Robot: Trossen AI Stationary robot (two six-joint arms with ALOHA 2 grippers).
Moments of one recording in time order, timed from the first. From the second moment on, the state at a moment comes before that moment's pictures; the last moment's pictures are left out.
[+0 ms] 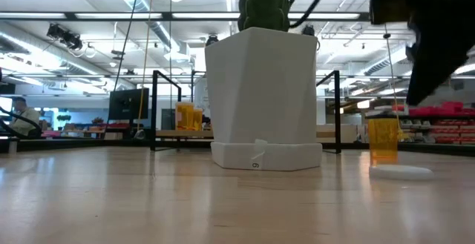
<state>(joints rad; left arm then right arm) -0.21 1.05 1.43 -1.01 -0.40 -0.62 0.58 1.47 0.90 -0.67 0.32 1.11</state>
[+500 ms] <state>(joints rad) -0.21 1.05 1.43 -1.04 -0.40 -0.62 0.72 1.47 1.02 -0.92 0.42 1.23</state>
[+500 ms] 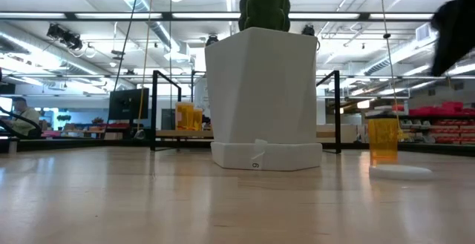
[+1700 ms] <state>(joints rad) -0.29 1.13 1.43 -1.07 -0.40 -0.67 0.57 1.75 0.92 -0.33 0.28 0.44</state>
